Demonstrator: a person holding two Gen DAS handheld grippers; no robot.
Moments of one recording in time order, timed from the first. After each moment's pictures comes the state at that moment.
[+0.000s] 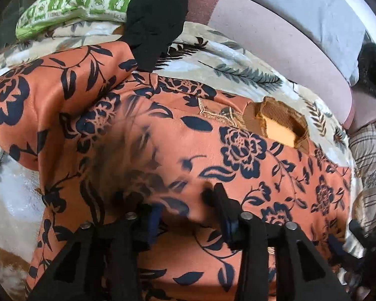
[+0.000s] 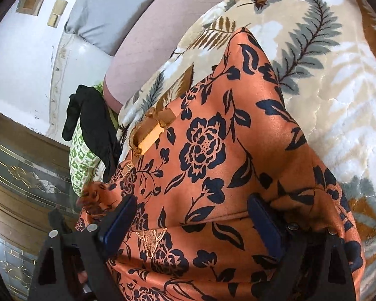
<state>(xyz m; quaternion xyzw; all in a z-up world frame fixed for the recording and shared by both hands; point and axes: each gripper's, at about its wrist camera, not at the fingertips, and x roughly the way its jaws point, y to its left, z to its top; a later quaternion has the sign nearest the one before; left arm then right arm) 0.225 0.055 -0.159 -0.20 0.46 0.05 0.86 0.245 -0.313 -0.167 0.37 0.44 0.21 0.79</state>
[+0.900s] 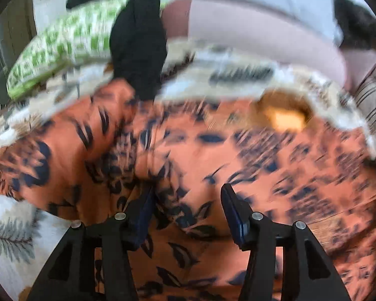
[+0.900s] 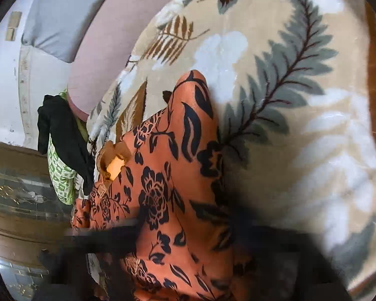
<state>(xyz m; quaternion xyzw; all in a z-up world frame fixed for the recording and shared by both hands) 0.228 0.058 -0.161 -0.03 0.45 0.05 0.89 0.325 -0.369 -0.155 0.34 0.51 0.15 0.77</state>
